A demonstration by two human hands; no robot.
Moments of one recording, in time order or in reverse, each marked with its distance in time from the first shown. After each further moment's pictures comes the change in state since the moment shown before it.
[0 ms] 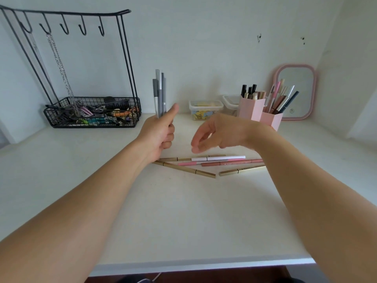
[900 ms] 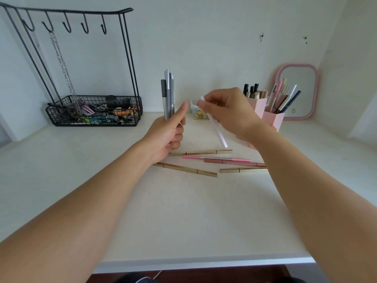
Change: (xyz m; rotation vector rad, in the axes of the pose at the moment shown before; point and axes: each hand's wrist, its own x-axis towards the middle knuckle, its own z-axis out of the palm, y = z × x) left_hand -0.003 -0.004 0.008 0.006 -0.126 0.013; right_hand 0.010 0.001 -0.005 0.207 0.603 -0.314
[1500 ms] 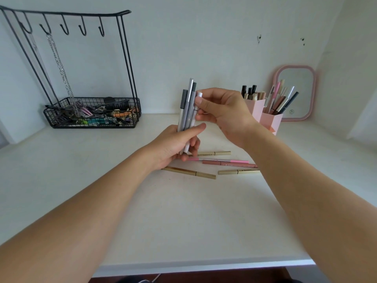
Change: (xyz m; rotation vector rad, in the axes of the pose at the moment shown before) left_hand -0.008 -0.008 0.013 0.256 -0.151 0.031; right_hand 0.000 -0.003 0.014 0.661 0.023 0.115
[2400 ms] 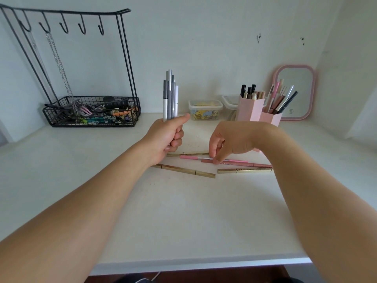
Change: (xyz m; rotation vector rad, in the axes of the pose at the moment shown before) left_hand 0.008 0.000 -0.016 -0.173 0.184 -0.057; right_hand -0.014 -0.010 -0.030 -1.214 -0.678 0.408
